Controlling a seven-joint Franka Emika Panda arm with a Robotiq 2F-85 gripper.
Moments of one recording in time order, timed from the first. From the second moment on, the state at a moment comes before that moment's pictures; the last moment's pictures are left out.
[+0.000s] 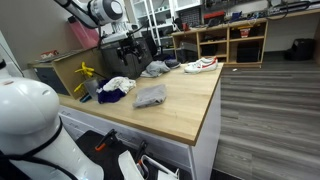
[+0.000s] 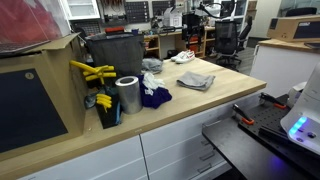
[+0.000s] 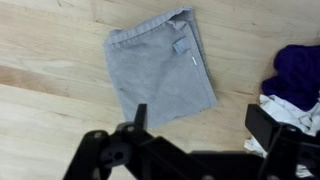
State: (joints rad) arm 0.16 0.02 0.05 -2.16 -0.04 2.13 0.04
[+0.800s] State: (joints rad) arm 0.17 -0.10 0.14 -2.05 -0.01 1.96 0.13
